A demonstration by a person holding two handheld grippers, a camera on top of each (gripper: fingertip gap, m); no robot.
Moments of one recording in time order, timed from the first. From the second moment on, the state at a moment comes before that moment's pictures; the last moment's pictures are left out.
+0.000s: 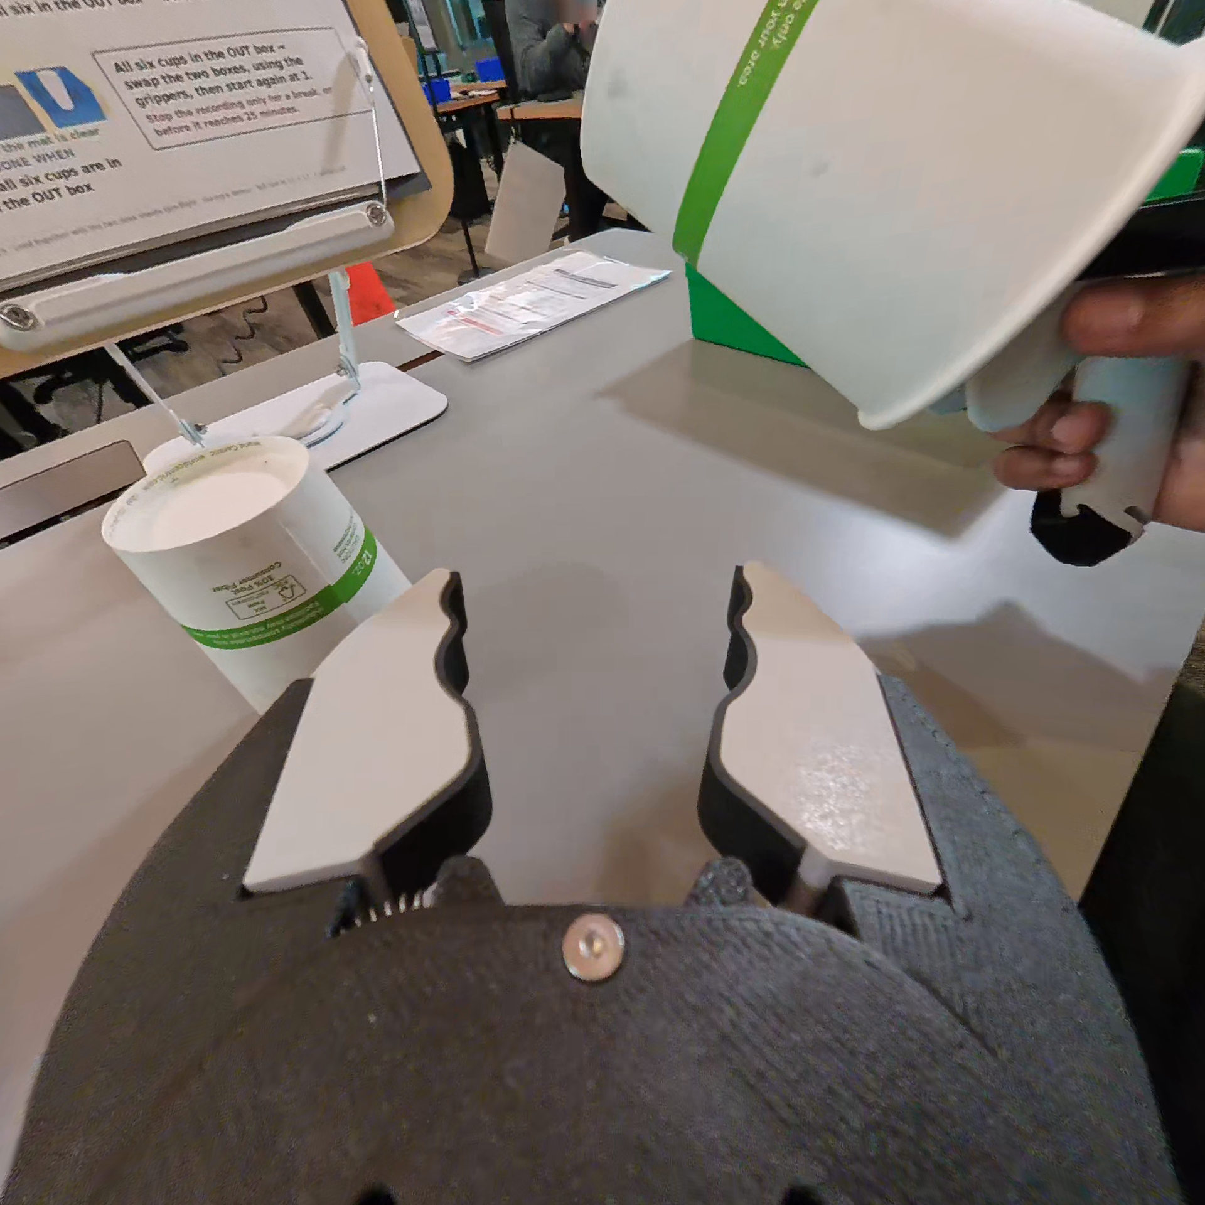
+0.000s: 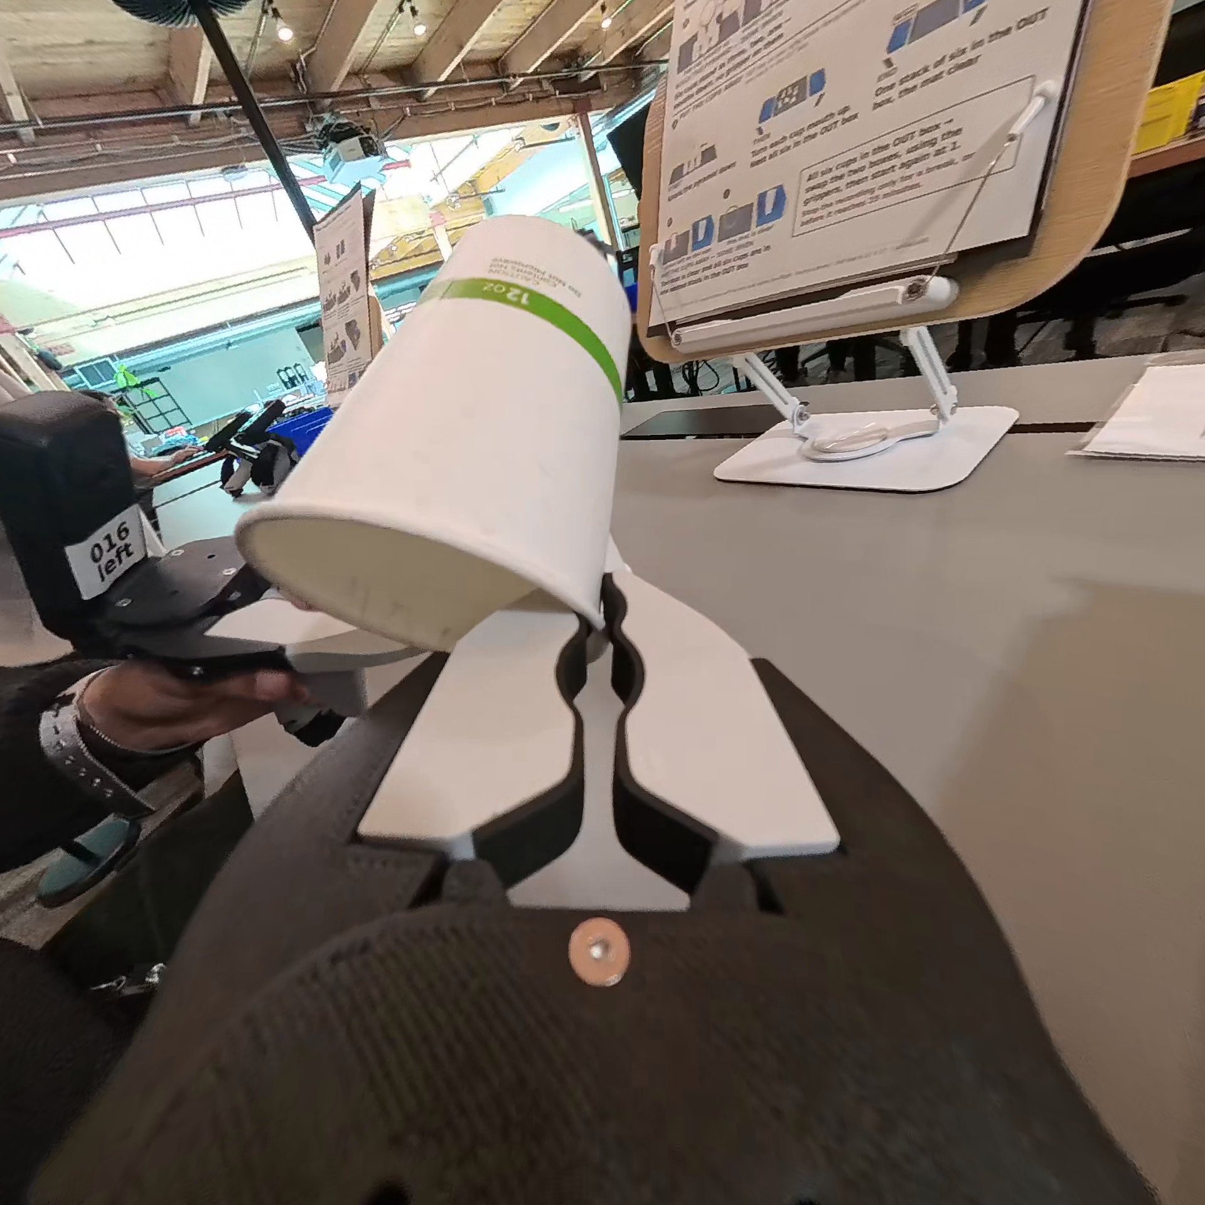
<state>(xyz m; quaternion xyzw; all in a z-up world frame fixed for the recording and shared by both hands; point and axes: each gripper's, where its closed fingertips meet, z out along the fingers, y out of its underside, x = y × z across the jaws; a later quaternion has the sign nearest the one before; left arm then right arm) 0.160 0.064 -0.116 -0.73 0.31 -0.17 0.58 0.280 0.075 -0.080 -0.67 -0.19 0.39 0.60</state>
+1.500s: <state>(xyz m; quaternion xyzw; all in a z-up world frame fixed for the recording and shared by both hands) 0.169 0.056 -0.136 -0.43 0.60 0.24 0.63 0.232 0.036 -0.159 -0.77 -0.30 0.45 0.33</state>
